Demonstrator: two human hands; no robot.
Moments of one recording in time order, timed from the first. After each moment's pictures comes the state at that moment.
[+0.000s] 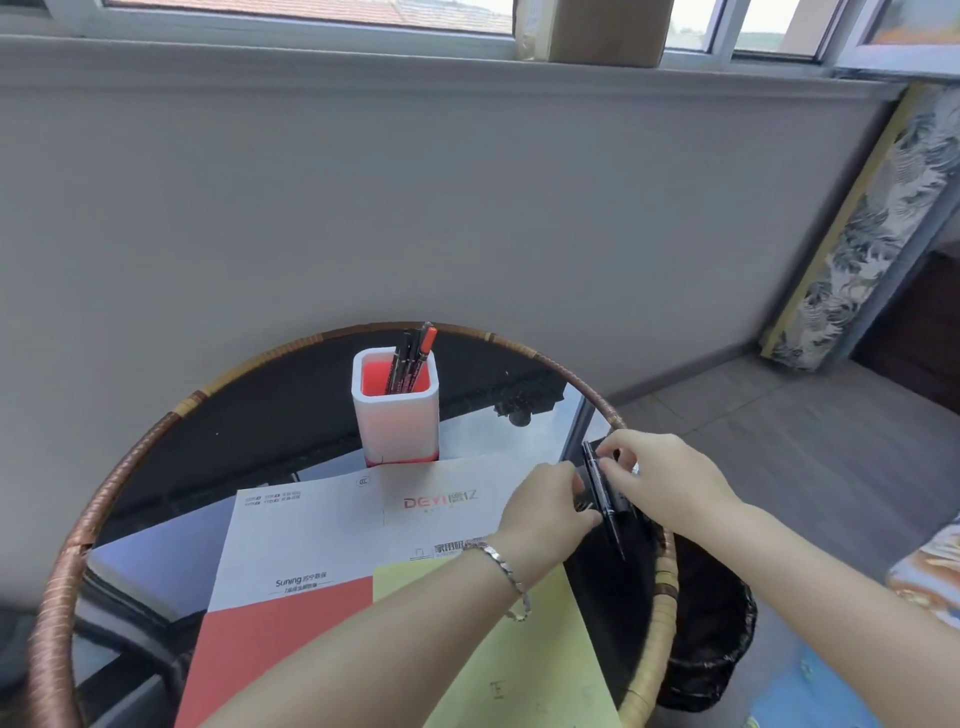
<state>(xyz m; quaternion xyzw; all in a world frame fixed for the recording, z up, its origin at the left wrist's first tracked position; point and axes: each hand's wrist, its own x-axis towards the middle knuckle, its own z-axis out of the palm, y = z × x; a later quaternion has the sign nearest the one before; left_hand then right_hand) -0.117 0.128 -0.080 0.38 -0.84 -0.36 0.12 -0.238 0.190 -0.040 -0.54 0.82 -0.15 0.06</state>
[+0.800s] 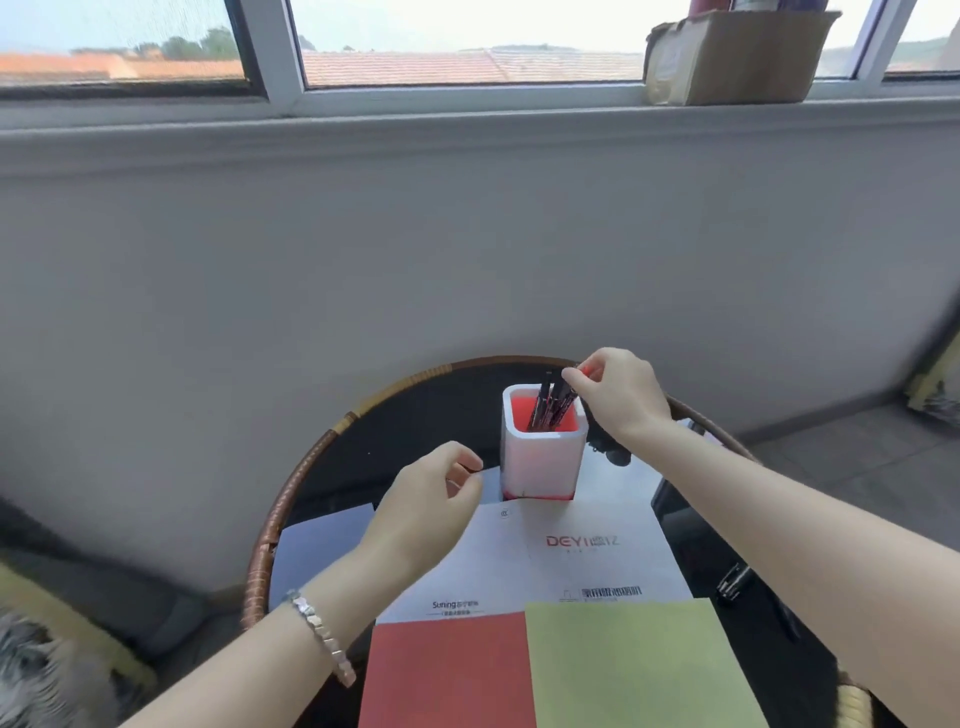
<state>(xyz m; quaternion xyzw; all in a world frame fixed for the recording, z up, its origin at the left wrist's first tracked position) 0.086 0.057 -0.021 0.49 -0.77 -0.30 0.27 -0.125 0.033 0.009 -0.51 0.78 -0.35 0.08</state>
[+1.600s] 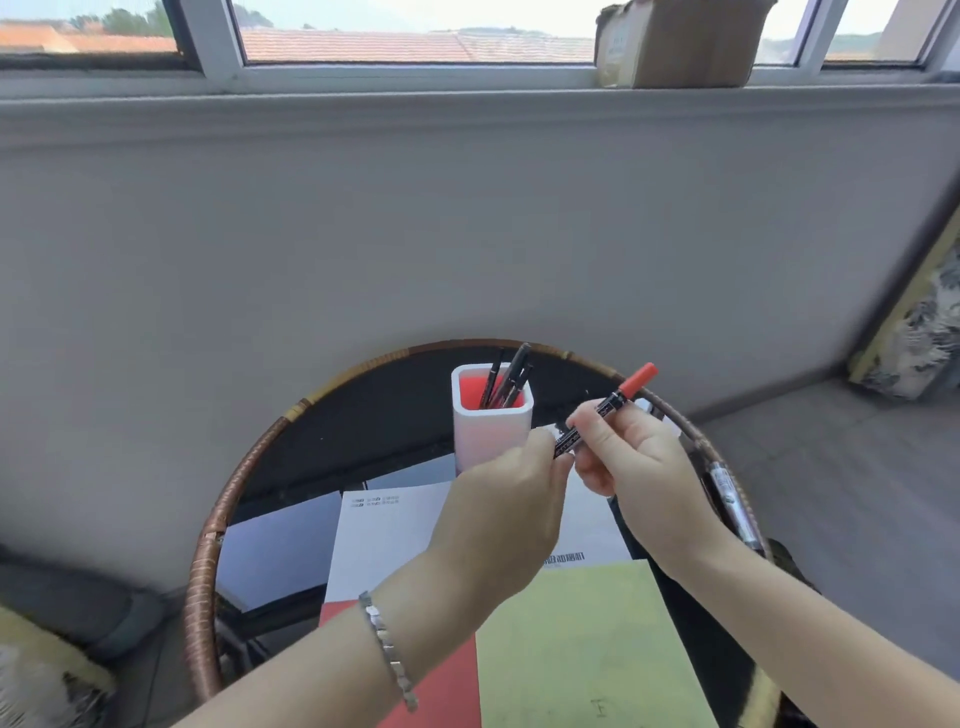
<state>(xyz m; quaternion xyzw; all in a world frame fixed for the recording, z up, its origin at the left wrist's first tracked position) 0.013 0.118 -0.008 0.32 -0.87 -0.09 0.35 -0.104 0.163 0.016 -0.46 0.55 -0.61 0.34</state>
